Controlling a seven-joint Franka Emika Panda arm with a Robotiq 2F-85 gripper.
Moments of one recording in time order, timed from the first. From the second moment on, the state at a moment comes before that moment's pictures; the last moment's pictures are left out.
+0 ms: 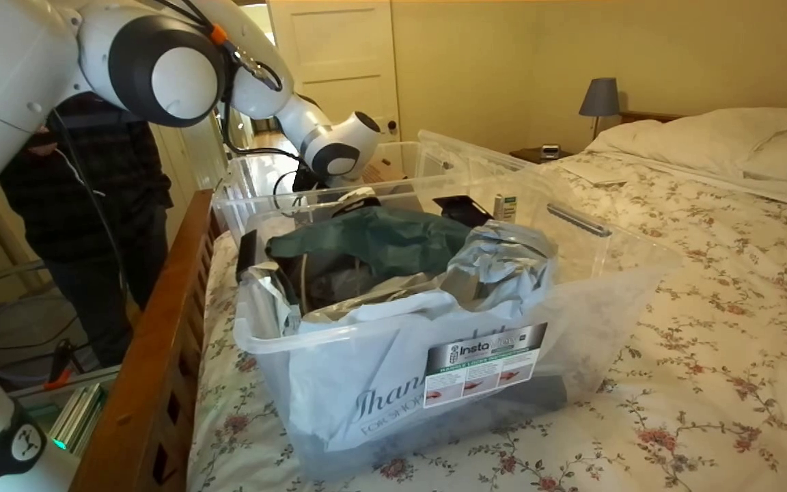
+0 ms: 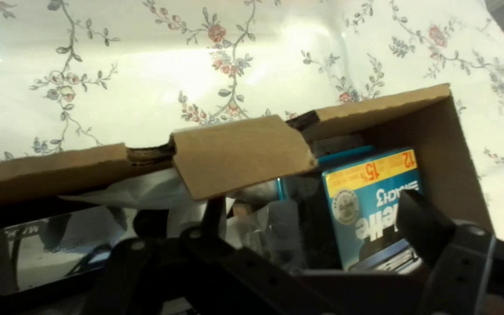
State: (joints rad) arm 0.42 0.89 0.43 -1.45 0.35 2.18 0.69
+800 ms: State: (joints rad) arm 0.50 0.87 0.41 -1.52 0.39 2.38 0.56
